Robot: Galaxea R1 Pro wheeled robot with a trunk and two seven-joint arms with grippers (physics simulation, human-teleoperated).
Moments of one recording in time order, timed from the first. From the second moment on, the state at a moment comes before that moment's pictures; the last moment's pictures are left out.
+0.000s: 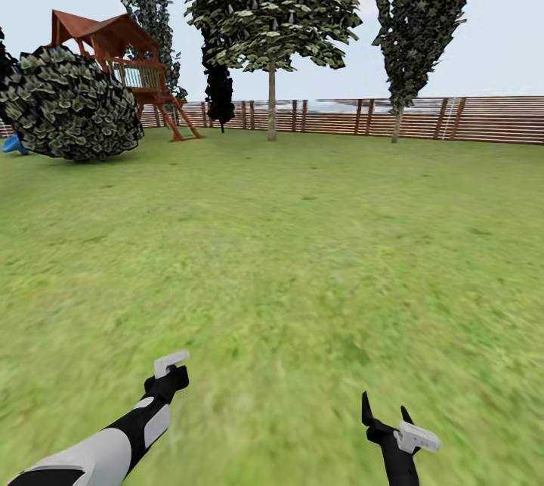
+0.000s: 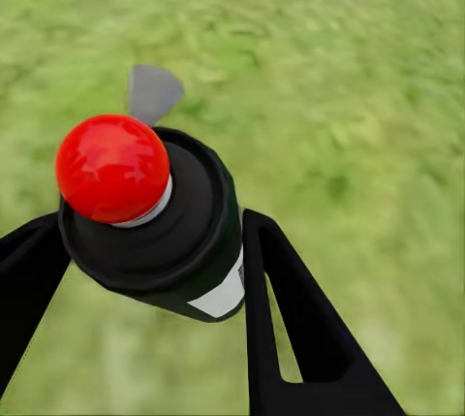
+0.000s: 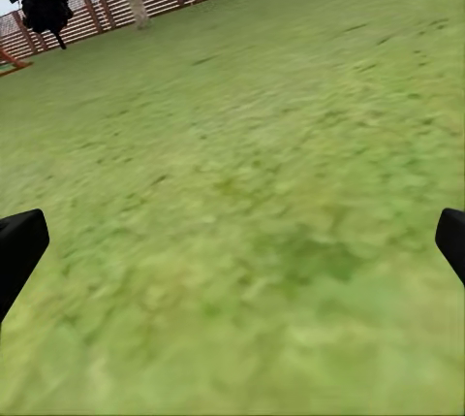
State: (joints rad) left arm -0.70 0.02 -0.01 -0.11 0.30 -0.29 0.07; right arm -0.45 0.02 -1.11 -0.06 0.40 -1.05 0.46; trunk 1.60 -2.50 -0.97
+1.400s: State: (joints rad) left arm -0.70 0.02 -0.01 -0.11 0.30 -0.29 0.07; right arm -0.45 0.02 -1.11 -0.06 0.40 -1.05 0.46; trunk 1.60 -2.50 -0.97
